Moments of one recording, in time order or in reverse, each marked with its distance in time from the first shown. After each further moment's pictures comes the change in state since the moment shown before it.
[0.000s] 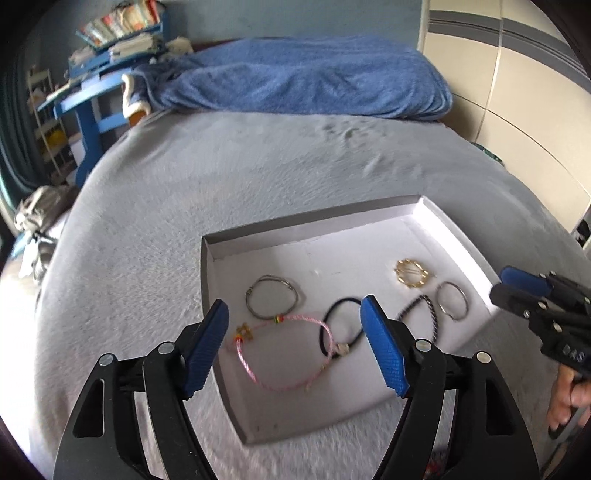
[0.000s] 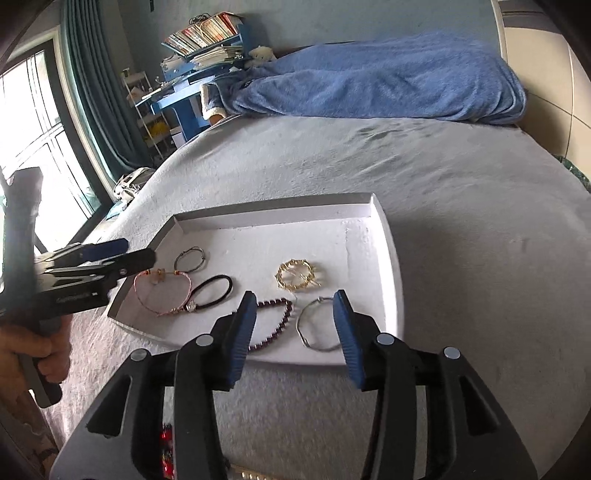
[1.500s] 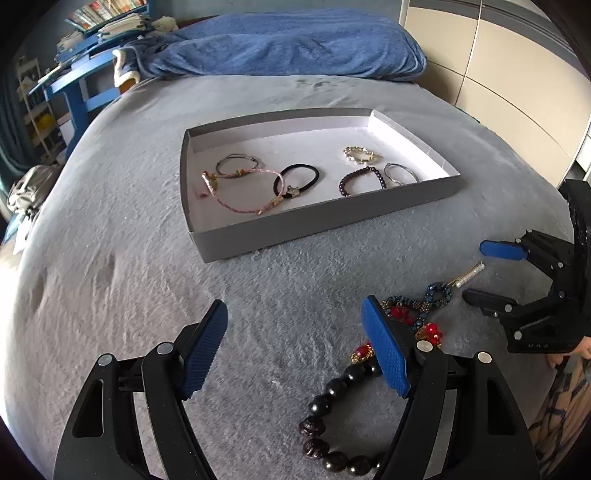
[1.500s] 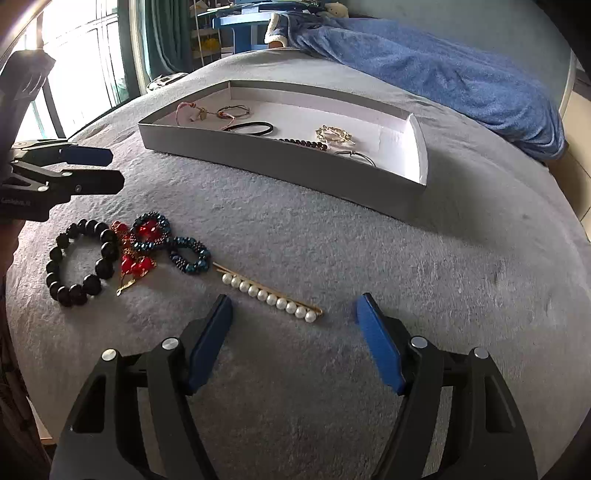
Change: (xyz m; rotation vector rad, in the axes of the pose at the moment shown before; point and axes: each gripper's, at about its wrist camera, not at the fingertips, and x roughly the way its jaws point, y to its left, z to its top) left arm -0.040 -0.027 -0.112 0.023 0.112 -0.052; right arm -0.019 0.014 -0.115 -0.345 0.183 -0.017
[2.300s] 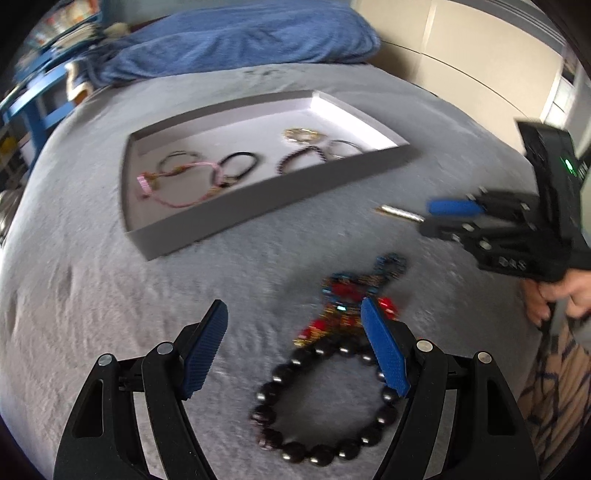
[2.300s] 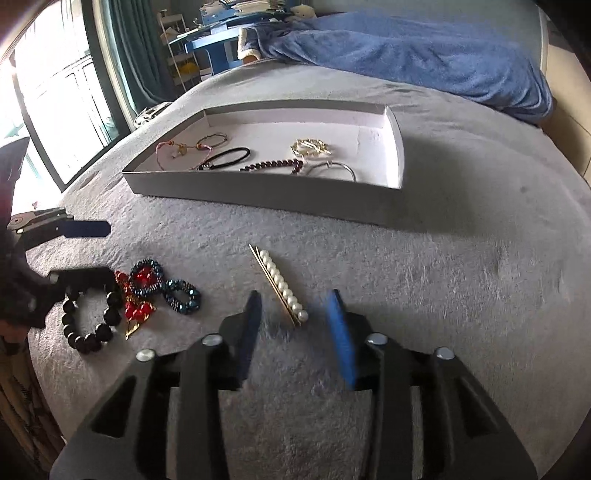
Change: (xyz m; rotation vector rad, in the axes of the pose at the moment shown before) left arm 0.002 -0.030 -0.008 0.147 0.041 -0.143; right arm -0.002 -0.023 0.014 0.156 -0.035 0.060
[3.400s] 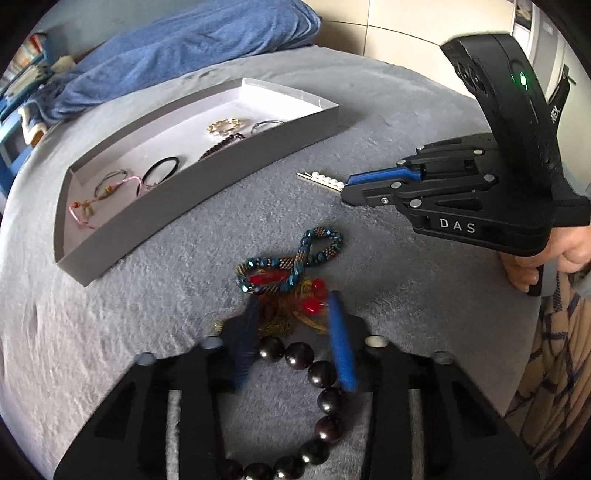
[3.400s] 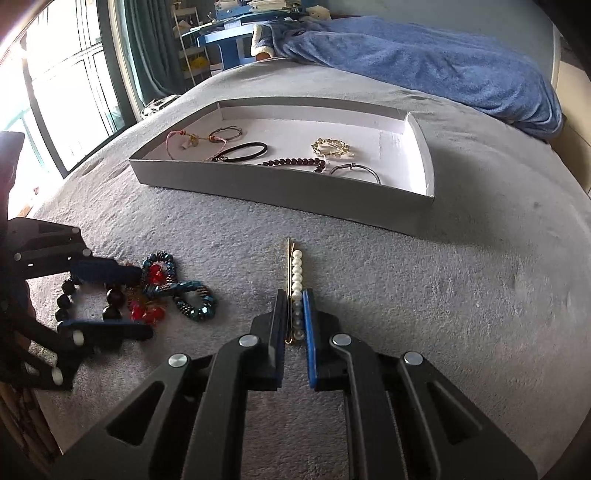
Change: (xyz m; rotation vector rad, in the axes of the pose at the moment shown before) left arm 0.017 -0.042 -0.005 0.168 0.025 -0.046; right arm 0.010 0.015 -0.002 -0.048 -0.002 -0.003
